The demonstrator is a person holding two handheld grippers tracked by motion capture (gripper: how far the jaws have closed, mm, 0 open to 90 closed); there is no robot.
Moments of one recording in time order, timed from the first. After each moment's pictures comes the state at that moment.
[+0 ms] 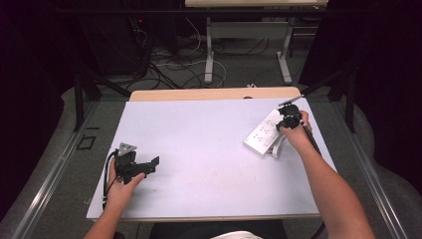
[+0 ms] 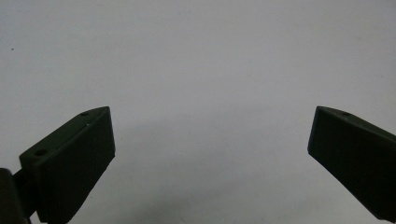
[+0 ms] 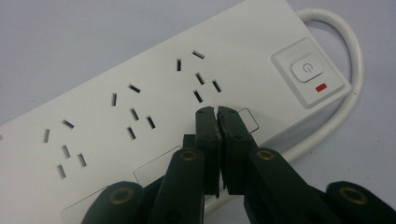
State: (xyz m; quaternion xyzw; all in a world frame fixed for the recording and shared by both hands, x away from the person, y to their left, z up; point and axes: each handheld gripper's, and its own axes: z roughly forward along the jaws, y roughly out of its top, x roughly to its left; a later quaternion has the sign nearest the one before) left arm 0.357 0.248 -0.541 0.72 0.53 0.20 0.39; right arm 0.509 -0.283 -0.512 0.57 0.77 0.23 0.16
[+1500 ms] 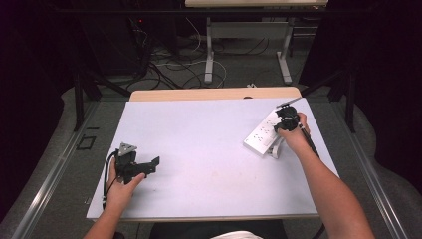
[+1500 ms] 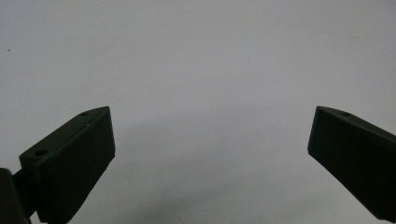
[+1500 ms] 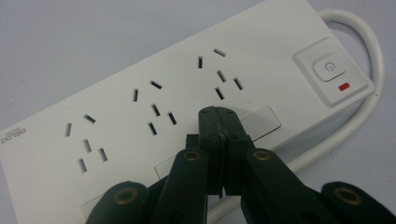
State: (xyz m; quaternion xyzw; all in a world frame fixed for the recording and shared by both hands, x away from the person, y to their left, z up) left arm 0.357 0.248 -0.541 0.72 0.53 0.20 0.39; right arm 0.501 -0.274 -0.514 0.57 0.77 0.24 0.15
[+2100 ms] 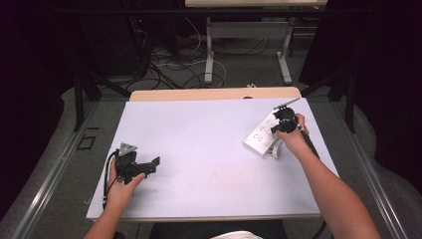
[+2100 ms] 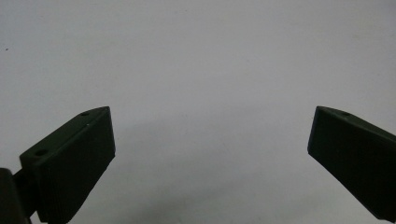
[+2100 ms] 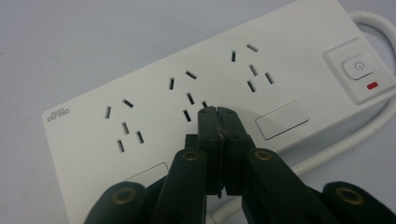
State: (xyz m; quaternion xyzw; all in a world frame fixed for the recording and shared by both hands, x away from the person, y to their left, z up) left arm 0.357 0.248 -0.541 0.73 0.53 0.20 0.39; right arm 0.490 -0.264 -0.507 0.55 0.79 0.25 0.14
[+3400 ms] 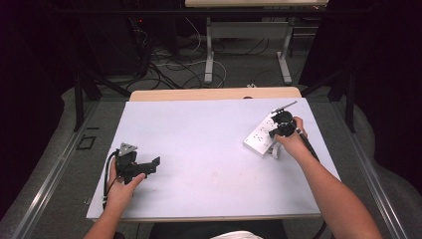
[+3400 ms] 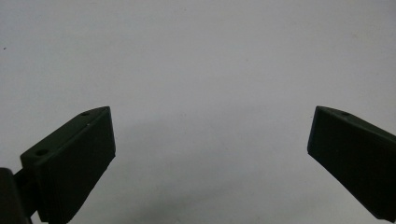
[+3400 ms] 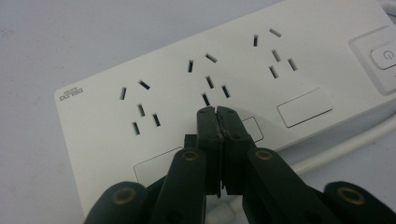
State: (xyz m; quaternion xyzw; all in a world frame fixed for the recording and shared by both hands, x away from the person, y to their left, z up) left arm 0.357 0.247 -0.542 0.72 0.53 0.20 0.40; right arm 0.481 -0.259 -0.512 0.54 0.80 0.24 0.13
